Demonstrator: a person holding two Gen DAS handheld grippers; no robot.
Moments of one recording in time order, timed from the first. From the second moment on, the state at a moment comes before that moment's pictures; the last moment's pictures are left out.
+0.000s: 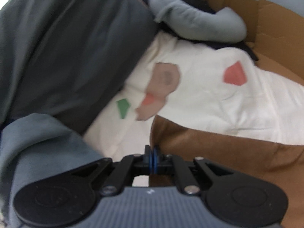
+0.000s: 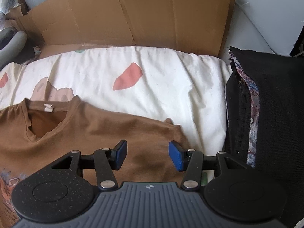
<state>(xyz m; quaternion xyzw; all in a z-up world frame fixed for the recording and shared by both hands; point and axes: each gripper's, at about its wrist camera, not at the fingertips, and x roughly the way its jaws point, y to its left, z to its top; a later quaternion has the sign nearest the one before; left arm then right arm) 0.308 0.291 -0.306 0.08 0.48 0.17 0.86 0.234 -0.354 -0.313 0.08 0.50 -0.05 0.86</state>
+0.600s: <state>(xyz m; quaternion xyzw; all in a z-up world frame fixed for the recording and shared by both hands) 0.295 0.340 -0.327 0.09 0.53 0.19 0.82 0.237 -0.369 -0.316 0.08 0.50 -0.09 0.86</state>
